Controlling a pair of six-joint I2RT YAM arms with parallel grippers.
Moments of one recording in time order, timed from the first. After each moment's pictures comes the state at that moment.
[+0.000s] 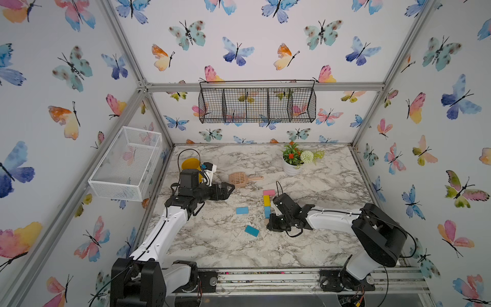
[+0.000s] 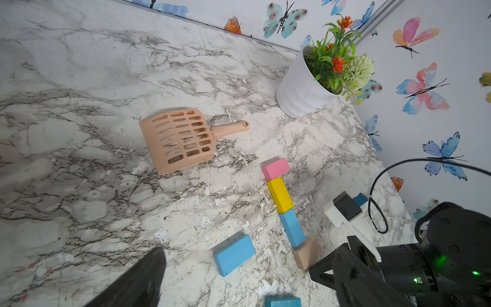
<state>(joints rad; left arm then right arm) -0.14 1.16 0.79 -0.28 0.56 -0.22 0.87 1.63 0.78 -0.18 -0.28 0.82</state>
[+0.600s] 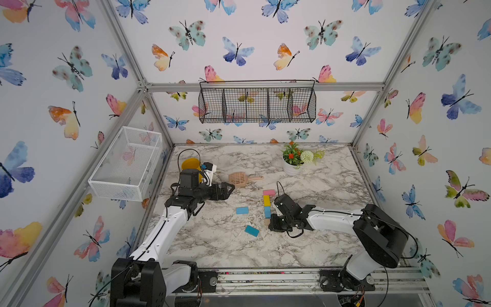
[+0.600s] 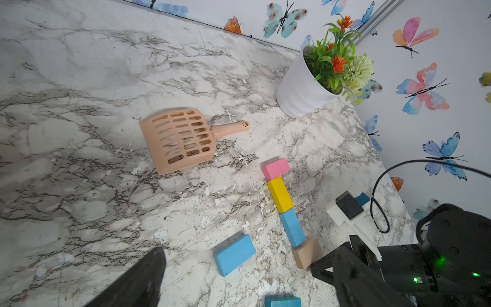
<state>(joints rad) -0.14 1.16 0.79 -0.28 0.56 -0.22 0.87 1.62 0.77 -0.20 -0.24 0.82</state>
